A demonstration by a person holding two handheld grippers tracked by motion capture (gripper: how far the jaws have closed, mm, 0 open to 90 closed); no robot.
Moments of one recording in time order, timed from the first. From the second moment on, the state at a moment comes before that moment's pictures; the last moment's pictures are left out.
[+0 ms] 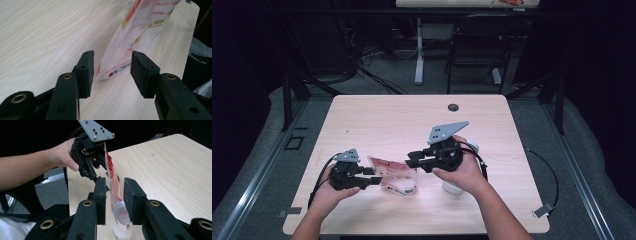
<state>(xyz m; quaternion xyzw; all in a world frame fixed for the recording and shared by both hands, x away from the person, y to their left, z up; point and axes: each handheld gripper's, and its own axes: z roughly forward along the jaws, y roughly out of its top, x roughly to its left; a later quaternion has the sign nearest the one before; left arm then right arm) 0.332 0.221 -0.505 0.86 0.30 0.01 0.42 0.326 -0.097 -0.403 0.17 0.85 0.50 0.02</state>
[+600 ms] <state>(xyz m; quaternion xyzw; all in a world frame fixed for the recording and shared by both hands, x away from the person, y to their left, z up) 0.333 0.250 -0.503 0.83 0.34 0.04 0.43 0.316 -0.121 -0.402 0.21 0.83 0.51 0.06</state>
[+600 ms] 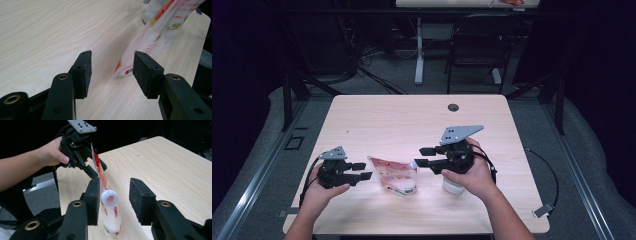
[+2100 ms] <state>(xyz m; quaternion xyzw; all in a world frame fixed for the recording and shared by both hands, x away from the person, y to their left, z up) 0.322 0.260 -0.525 0.83 0.36 0.06 0.43 0.265 -0.257 -0.491 0.39 0.71 0.56 0.16</state>
